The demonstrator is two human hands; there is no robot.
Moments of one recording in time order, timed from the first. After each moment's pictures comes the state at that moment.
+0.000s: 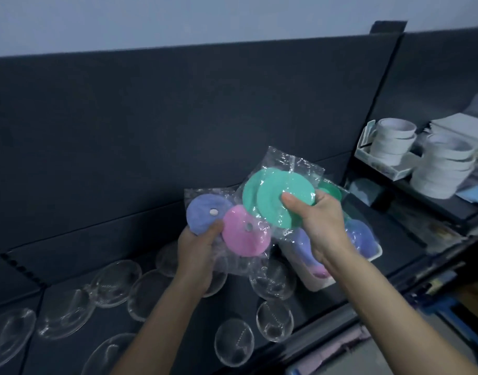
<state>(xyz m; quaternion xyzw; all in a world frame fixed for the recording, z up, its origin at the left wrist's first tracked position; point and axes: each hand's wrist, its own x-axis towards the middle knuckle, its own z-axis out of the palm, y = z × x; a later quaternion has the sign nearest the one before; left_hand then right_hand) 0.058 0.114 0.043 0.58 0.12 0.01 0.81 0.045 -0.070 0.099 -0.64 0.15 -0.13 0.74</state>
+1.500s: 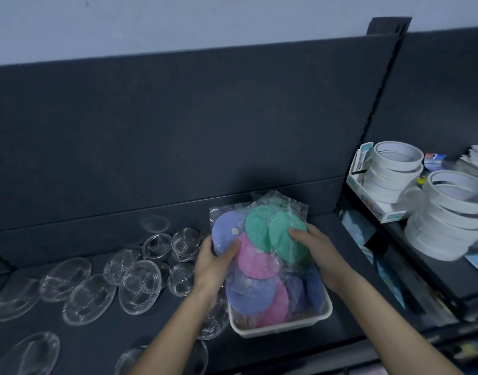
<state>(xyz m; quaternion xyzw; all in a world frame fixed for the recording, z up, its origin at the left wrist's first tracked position) 0.100 -0.063 0.006 0.68 0.21 0.03 0.70 0.139 -0.268 0.020 -0.65 0.09 0.12 0.74</state>
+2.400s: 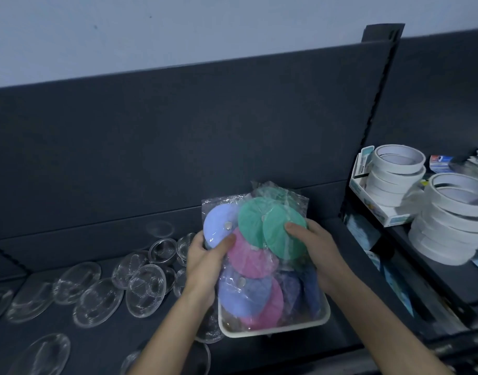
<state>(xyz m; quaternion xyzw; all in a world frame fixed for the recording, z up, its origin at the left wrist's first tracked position) 0.091 -0.063 0.047 0.61 0.22 0.08 0.76 0.130 -0.253 0.043 -0.61 0.09 0.08 0.79</state>
